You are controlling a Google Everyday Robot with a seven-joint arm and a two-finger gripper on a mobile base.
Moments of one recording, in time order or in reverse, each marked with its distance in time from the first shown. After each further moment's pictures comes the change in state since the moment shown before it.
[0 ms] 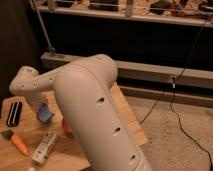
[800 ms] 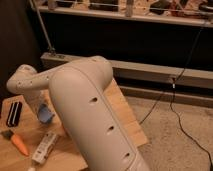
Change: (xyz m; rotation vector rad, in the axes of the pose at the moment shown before) arm 0.003 0.003 0.004 -0.015 0.088 -0.015
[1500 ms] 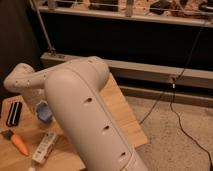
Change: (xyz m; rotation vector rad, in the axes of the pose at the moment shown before) arm -0.004 0.001 -0.001 0.007 0.029 -0.002
